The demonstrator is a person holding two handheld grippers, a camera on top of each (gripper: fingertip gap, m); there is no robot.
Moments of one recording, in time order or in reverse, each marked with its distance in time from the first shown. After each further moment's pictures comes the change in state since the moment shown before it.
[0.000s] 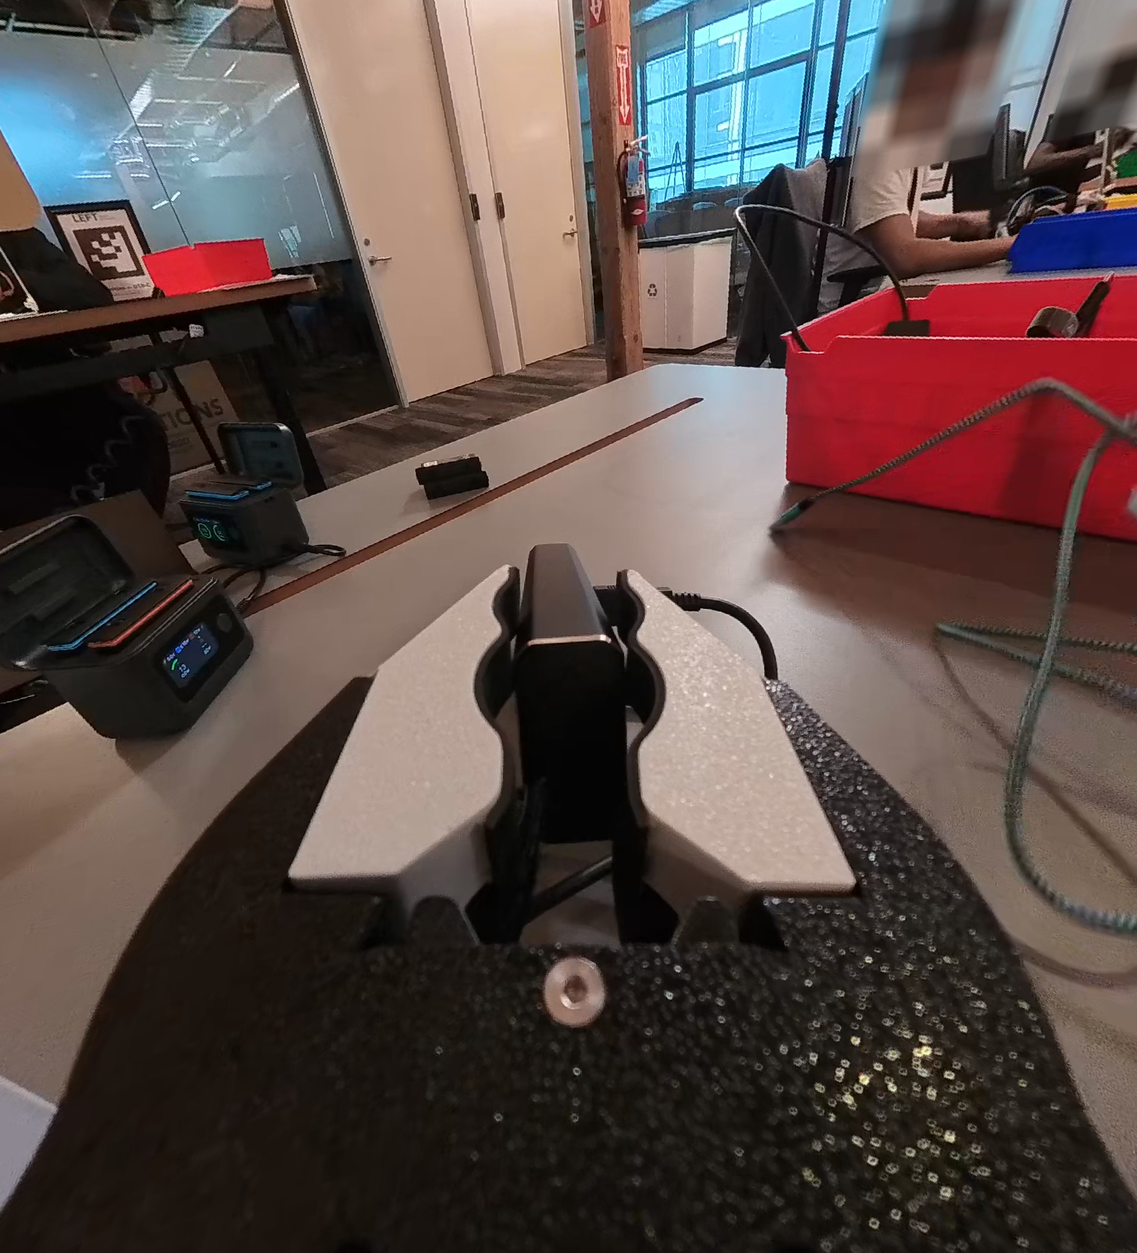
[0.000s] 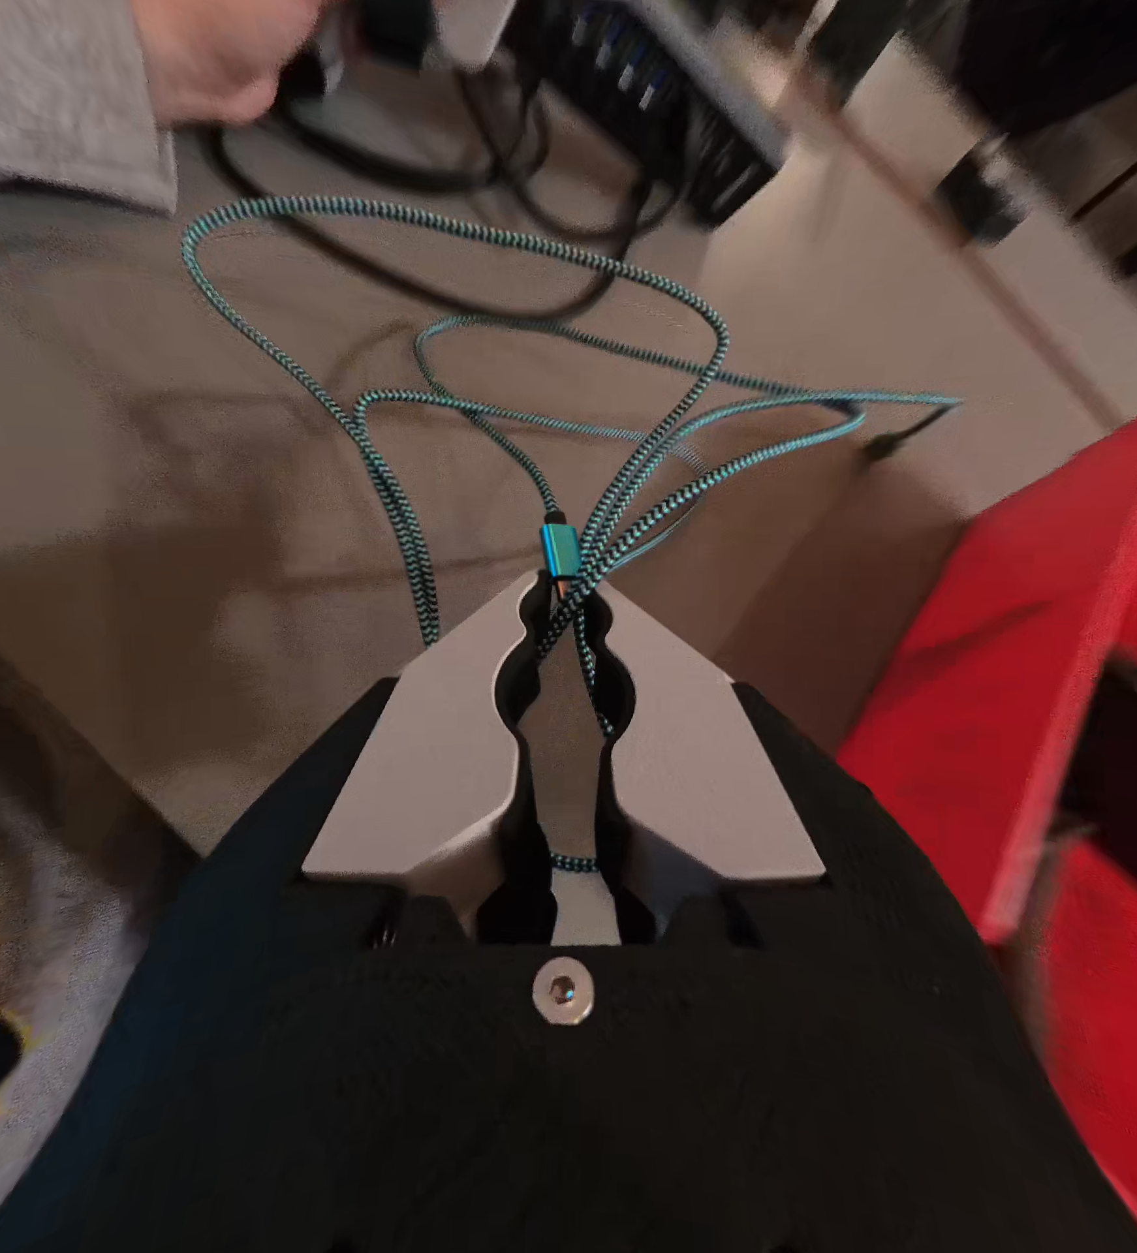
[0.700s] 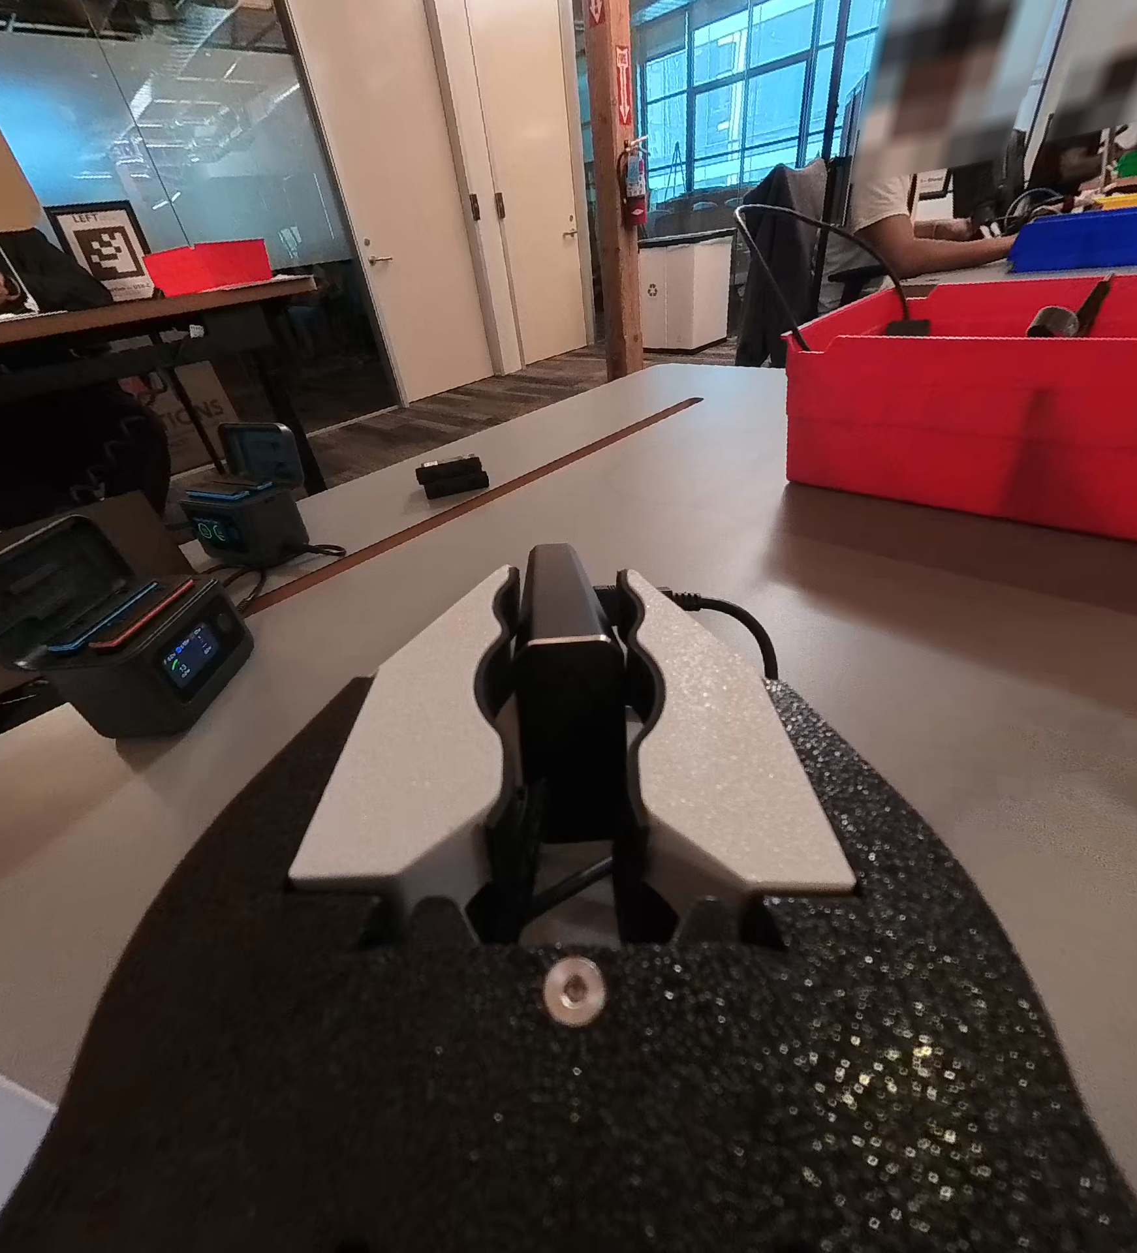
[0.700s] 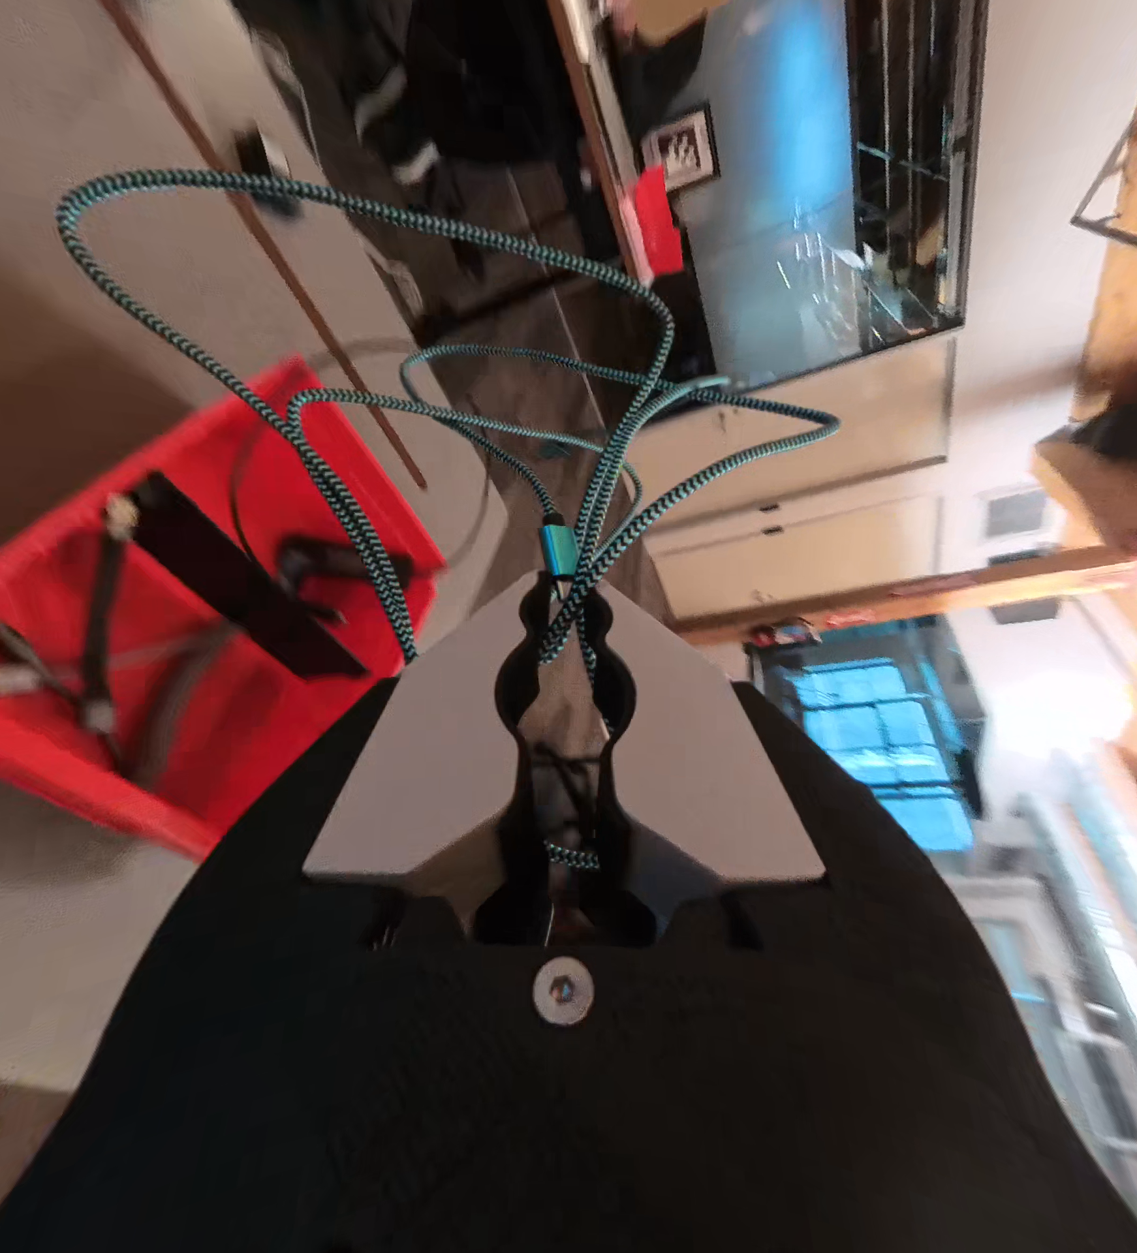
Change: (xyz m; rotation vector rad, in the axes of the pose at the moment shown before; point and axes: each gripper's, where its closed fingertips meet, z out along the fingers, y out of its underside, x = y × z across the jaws) left arm 0.000 0.000 0.000 0.000 0.000 0.001; right arm 0.222 -0.093 -0.229 -0.112 0.715 -0.498
